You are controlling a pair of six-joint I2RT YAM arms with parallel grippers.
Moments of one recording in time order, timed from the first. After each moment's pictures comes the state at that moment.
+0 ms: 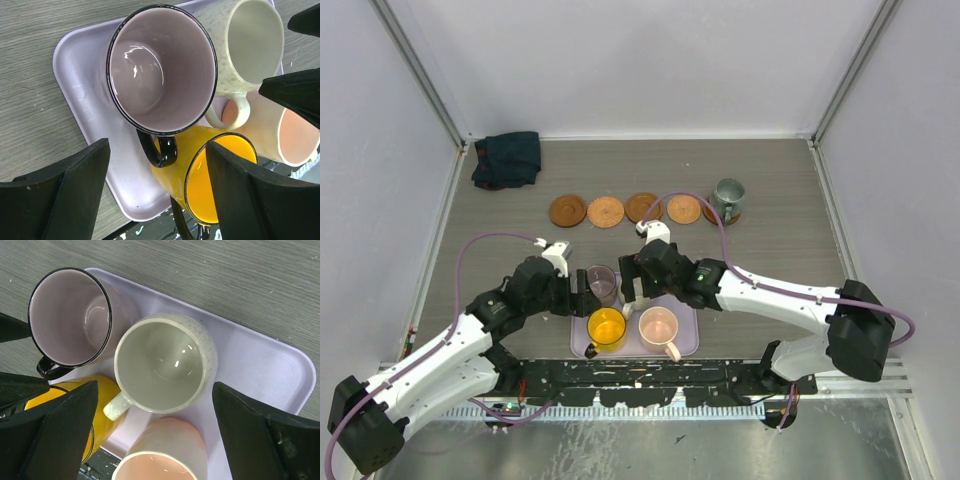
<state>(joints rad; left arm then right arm) -0.68 0.76 0.47 -0.41 0.10 -0.56 1.03 1.35 0.90 -0.33 0.25 0.61</state>
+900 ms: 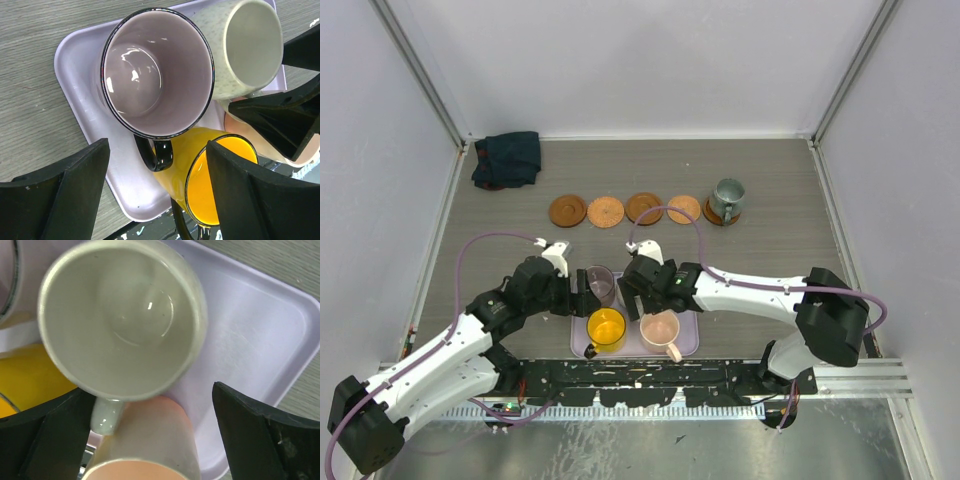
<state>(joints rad) -0.68 0.76 0.47 -0.41 0.09 -0.56 1.09 1.49 0.94 -0.50 0.27 0.64</state>
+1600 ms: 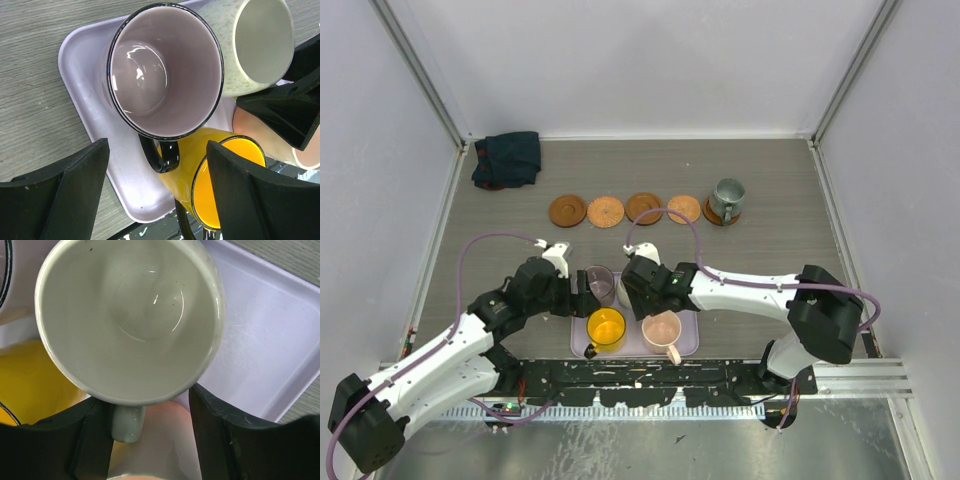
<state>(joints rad) -0.68 0.77 0.46 -0.40 0.08 -0.56 1.09 1.52 0.94 -0.51 0.24 0.63</state>
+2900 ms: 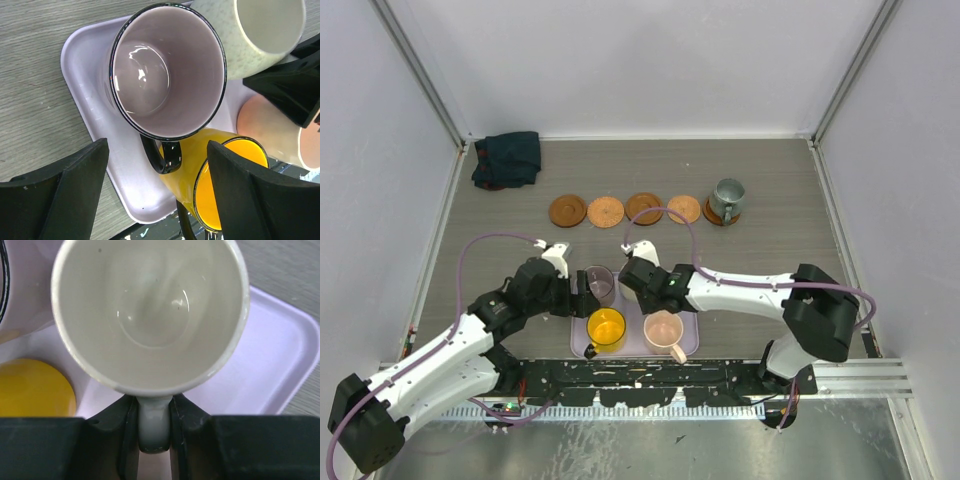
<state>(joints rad) -0.68 0.77 0.46 -0.40 0.07 -0.56 1.09 1.56 0.94 -0.46 0.31 0.61</state>
